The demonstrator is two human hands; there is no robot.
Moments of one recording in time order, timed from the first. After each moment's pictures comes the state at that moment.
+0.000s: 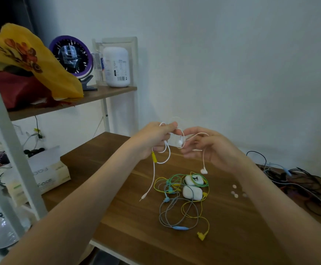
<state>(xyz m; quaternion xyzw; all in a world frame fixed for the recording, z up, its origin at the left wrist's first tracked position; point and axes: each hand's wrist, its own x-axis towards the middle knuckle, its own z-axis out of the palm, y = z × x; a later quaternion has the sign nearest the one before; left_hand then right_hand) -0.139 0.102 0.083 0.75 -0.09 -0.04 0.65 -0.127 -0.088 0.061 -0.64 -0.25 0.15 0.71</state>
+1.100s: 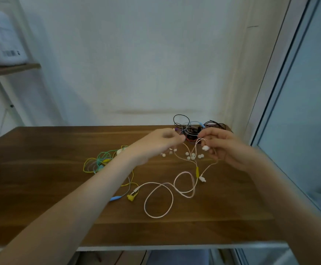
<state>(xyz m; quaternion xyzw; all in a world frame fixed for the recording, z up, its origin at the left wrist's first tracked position) -0.173 -0.080 0.010 0.82 -0.26 -0.17 0.47 -0.234 -0.299 -0.008 -0.70 -0.05 0.02 0.71</state>
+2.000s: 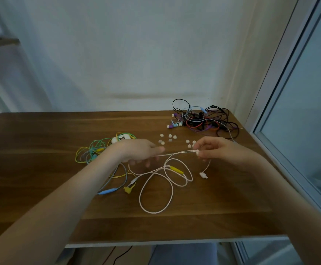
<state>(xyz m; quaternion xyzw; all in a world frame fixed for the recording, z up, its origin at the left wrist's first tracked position) -0.148 -0.059 -0.019 0.92 -0.21 -0.30 0.13 -0.222 -0.303 -0.050 -0.85 -0.02 0.12 0.51</state>
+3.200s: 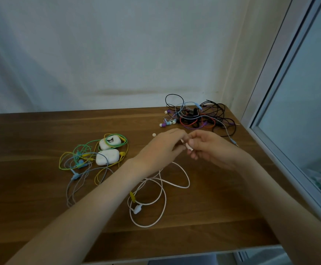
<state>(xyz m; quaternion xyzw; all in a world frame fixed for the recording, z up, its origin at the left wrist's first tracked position) -0.144 -0.118 -0.059 0.81 -0.48 0.03 0.34 -0.202 -0.291 -0.056 -0.70 0.00 0.11 0.70</state>
